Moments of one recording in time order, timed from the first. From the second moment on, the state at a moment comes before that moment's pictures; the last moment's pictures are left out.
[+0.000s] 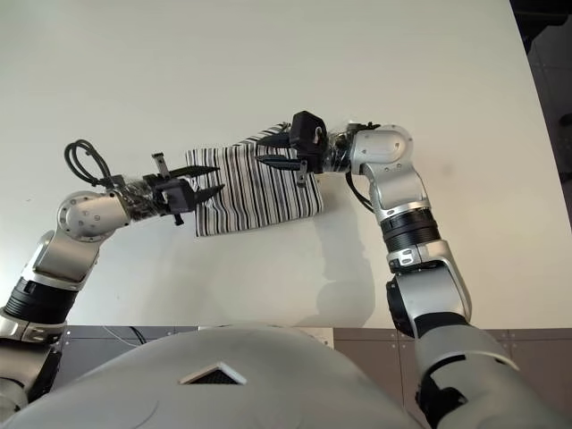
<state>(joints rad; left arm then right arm) -0.02 0.67 -0.34 -0.13 0.19 -0.24 -0.72 -0.46 -0.35 0.29 0.45 0.14 -0.15 1.17</state>
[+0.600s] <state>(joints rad) -0.06 0.67 -0.27 0.23 0.18 -0.33 -0.67 -0.65 -0.26 0.31 1.10 -0.03 -0.44 0.97</state>
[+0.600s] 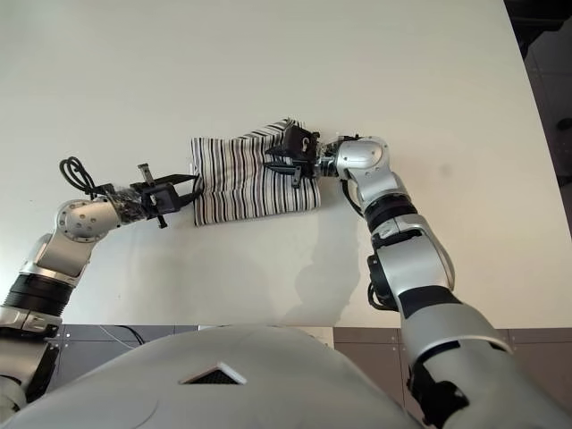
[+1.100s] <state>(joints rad) -0.08 0.50 -0.12 0.11 0.06 -0.21 -0.49 -0.54 -0.63 -0.16 1.27 0.16 -0.09 0.20</state>
